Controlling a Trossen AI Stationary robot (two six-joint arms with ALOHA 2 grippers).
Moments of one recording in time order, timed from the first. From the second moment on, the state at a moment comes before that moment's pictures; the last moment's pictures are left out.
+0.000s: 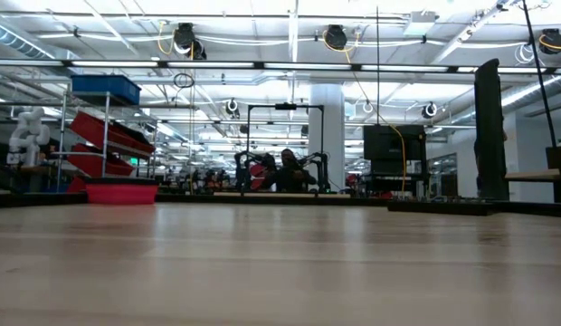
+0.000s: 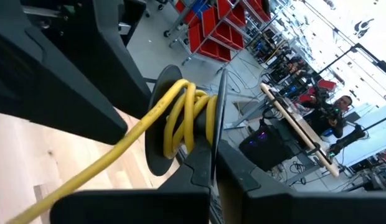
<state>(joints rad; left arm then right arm) -0.35 1.55 1.08 0.70 -0.71 0.11 0.49 1.71 1.81 -1.01 1.27 0.25</state>
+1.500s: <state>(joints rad) -0.27 1.61 1.08 0.88 -0.72 0.09 0.49 1.75 1.81 -0.97 1.56 0.20</state>
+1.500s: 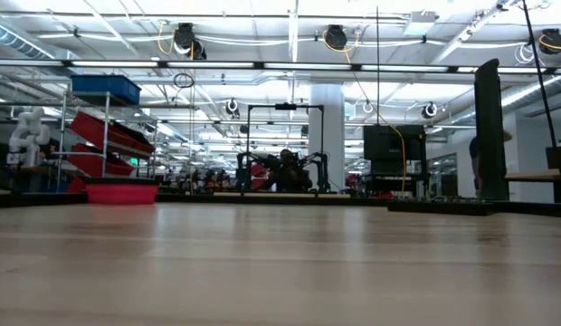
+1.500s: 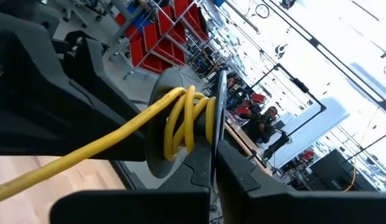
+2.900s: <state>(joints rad) -0.39 1.57 1.08 0.88 -0.82 0.24 0.51 1.75 1.81 -0.99 1.57 0.16</state>
